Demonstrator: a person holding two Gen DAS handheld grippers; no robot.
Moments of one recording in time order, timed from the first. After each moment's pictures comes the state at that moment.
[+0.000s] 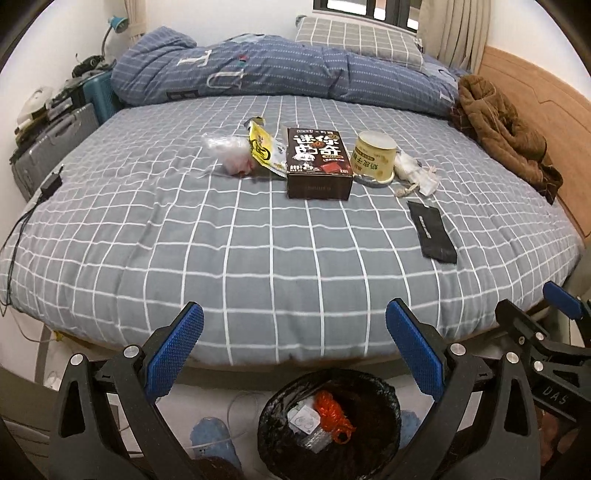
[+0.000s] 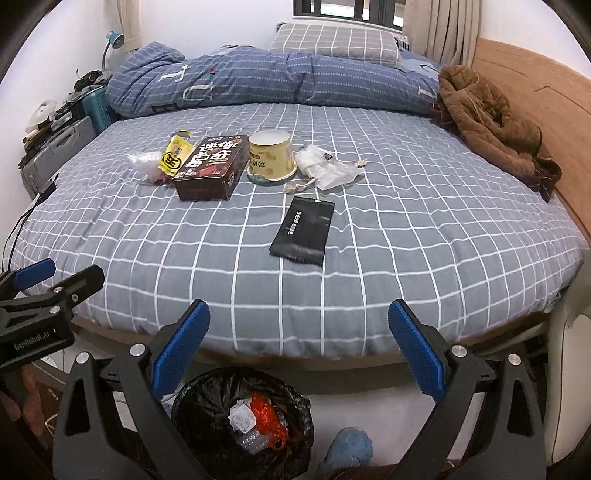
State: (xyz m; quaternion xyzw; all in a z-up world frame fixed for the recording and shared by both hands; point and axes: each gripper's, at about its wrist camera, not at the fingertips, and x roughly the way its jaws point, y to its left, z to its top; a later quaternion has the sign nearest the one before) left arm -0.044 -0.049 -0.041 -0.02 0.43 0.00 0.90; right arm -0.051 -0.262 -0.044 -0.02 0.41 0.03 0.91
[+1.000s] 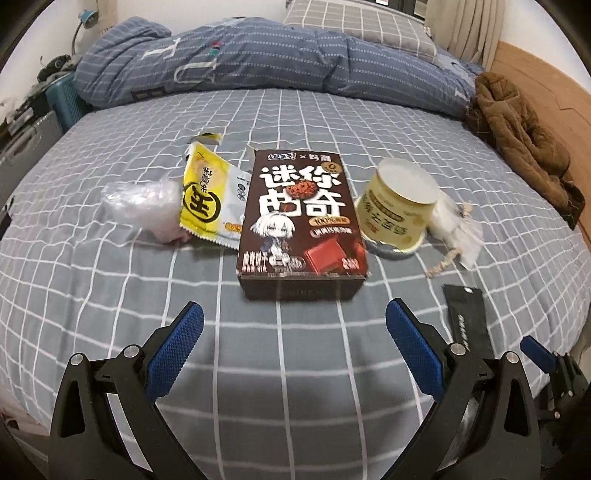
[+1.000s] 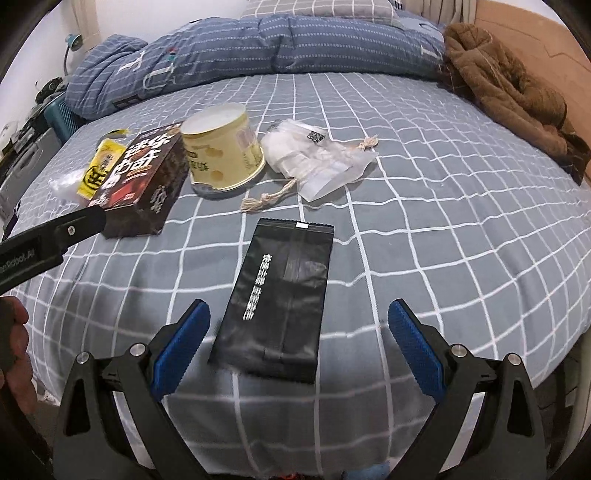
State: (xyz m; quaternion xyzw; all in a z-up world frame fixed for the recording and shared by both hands) left arm 0.135 -0.074 -0.078 -0.02 0.45 -0.02 0.90; right arm 0.095 -0.276 -0.114 0.02 0.46 0.02 0.89
